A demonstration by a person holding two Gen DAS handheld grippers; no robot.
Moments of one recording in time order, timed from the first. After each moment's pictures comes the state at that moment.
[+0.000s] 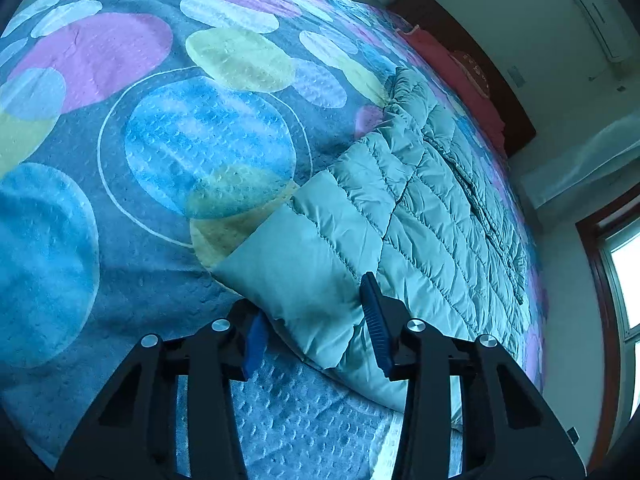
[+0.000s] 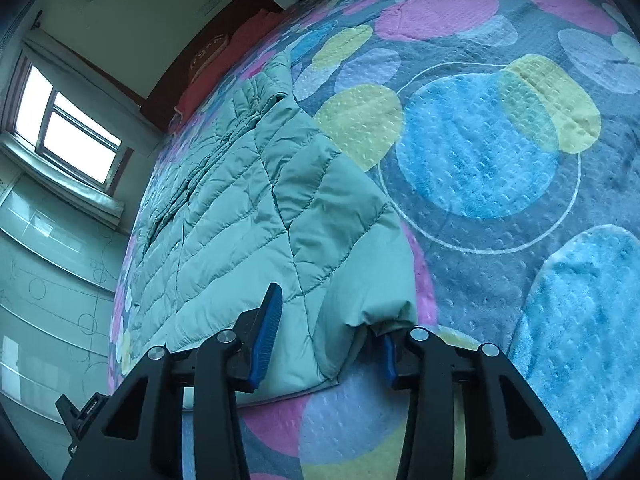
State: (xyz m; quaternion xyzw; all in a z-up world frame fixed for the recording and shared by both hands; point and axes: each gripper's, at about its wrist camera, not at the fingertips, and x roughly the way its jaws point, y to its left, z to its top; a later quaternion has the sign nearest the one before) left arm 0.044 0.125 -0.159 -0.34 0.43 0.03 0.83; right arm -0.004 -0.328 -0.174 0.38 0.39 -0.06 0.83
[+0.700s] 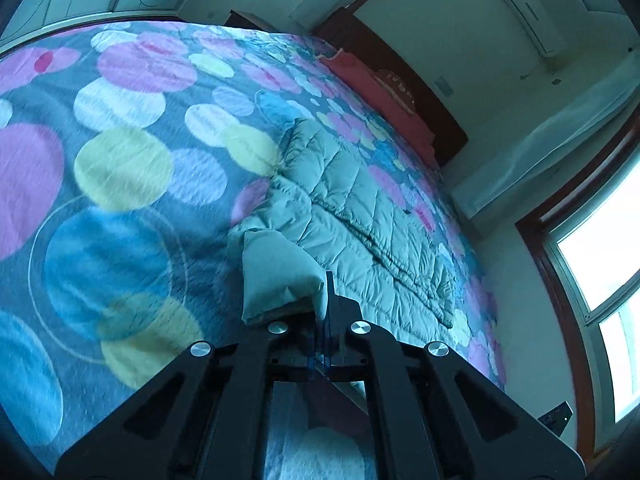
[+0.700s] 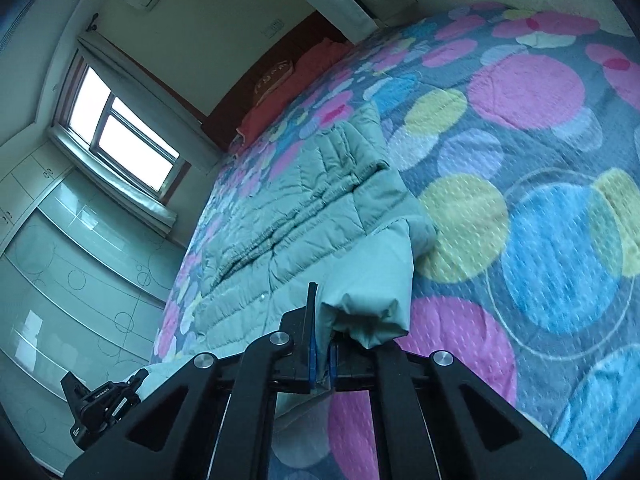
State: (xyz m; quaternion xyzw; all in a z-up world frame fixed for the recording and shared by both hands) left arm 0.098 0.112 -0.074 -0.33 0.35 -0.07 0.87; right arm 0.049 -0.333 -0.098 0.39 0.30 0.03 0.87
